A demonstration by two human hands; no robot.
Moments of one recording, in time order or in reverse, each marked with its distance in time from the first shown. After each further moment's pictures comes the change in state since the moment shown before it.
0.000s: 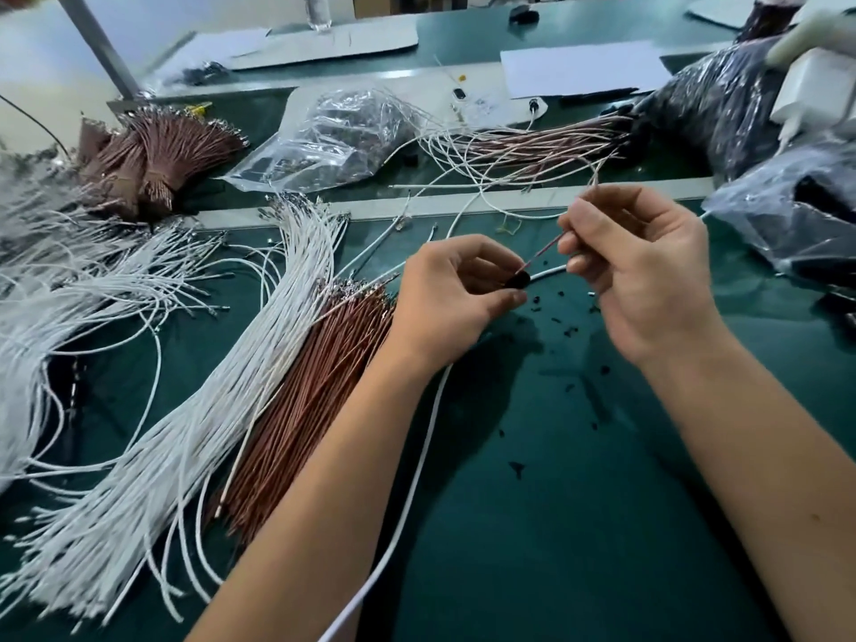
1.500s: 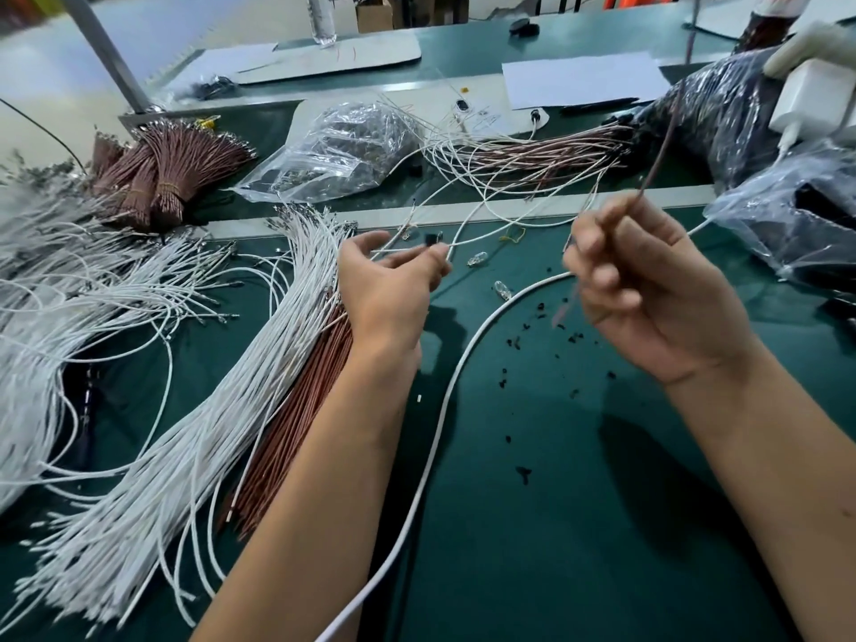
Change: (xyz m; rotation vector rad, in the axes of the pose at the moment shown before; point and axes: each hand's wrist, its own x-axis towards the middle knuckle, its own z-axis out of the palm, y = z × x) left_hand 0.002 0.008 -0.026 -0.482 0.582 -0.281; right_hand -0.005 -0.011 -0.014 0.498 -0.611 0.226
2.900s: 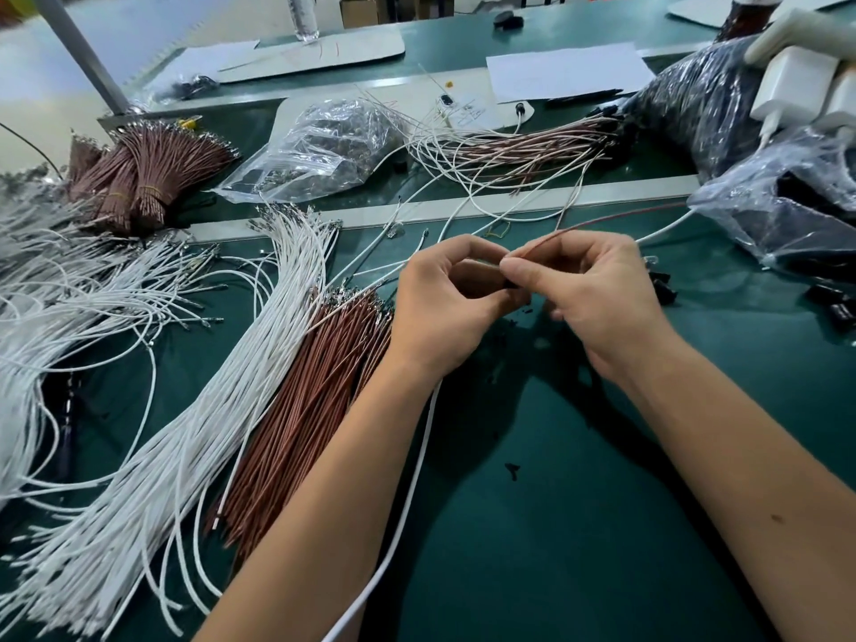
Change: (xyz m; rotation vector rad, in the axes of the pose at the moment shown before) left_hand -0.022 -0.020 0.020 0.394 -0.541 0.248; right_hand 0.011 0.035 -0.003 -0.822 0.612 -0.036
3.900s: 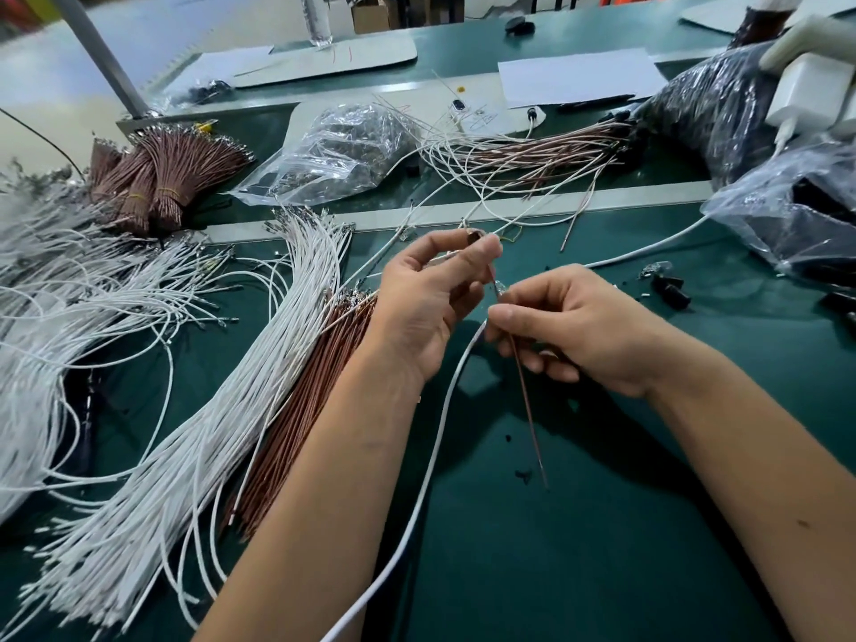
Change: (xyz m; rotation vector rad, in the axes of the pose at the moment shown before) left_hand 0.005 0.018 -0.019 -0.652 0.091 -0.326; right_hand -0.008 -0.007 -0.004 -0.046 -0.656 0.139
